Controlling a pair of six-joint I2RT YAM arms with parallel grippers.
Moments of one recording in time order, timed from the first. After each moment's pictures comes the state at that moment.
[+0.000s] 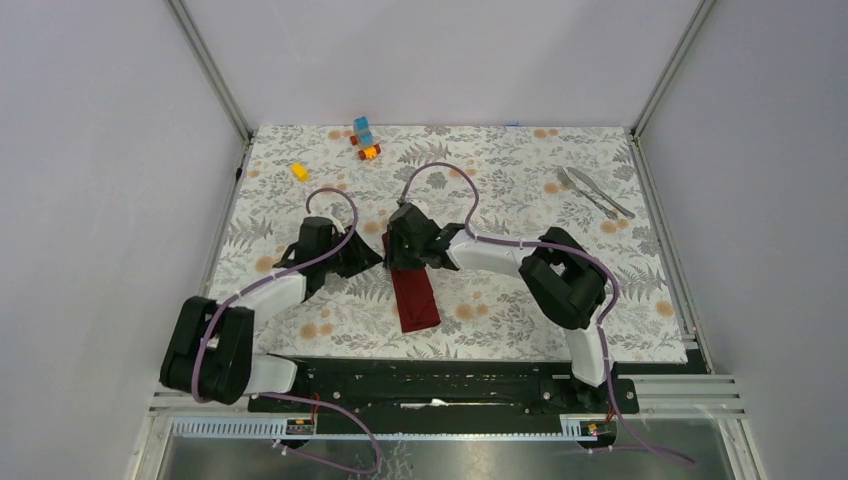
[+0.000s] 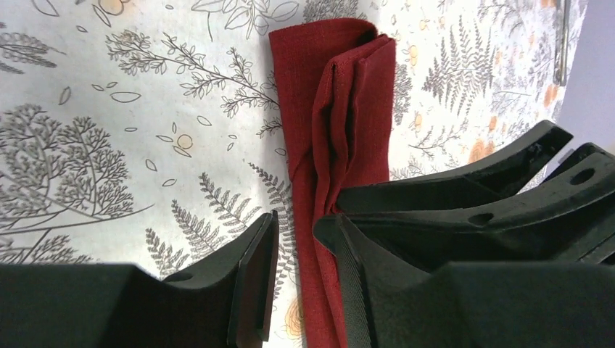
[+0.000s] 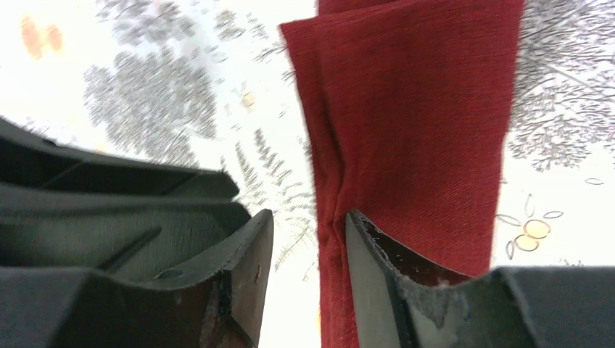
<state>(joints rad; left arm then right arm) -0.25 1.35 0.53 0.11 0.32 -0.74 0.92 2.04 1.39 -0.21 0.07 0.82</state>
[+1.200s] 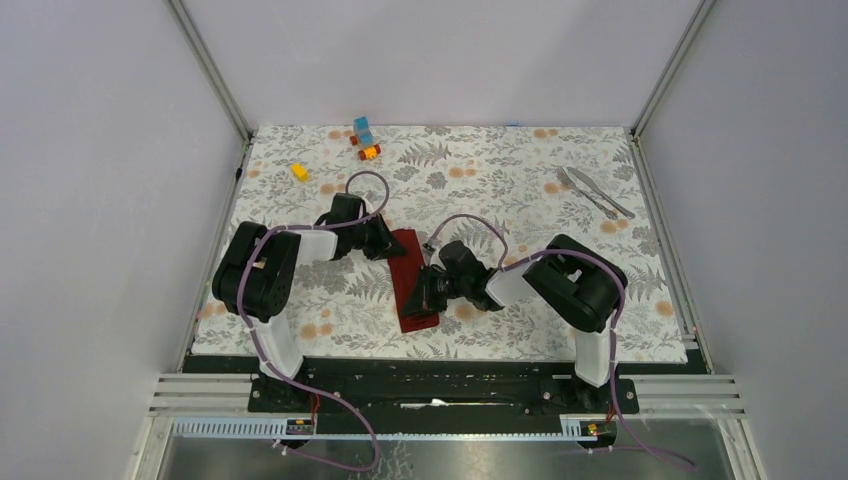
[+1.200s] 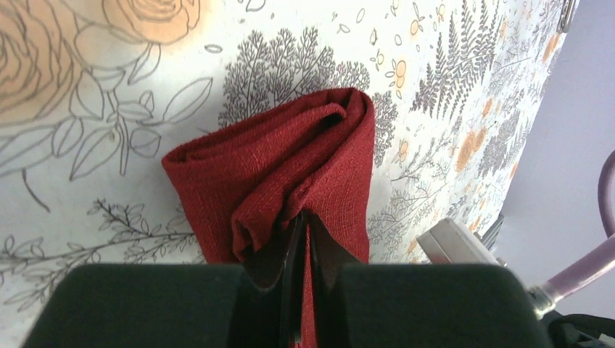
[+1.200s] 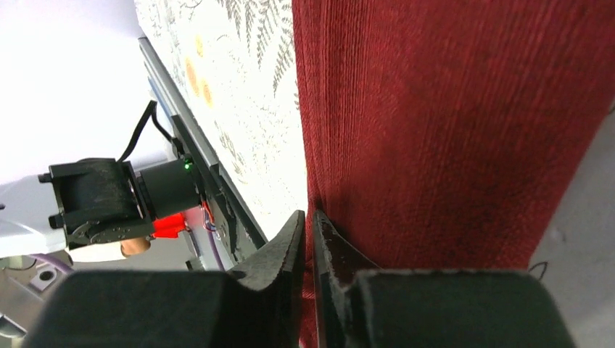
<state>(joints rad) -0.28 1.80 0.83 0.14 0.52 -0.73 0.85 1.94 0.79 0.47 -0.54 1.00</state>
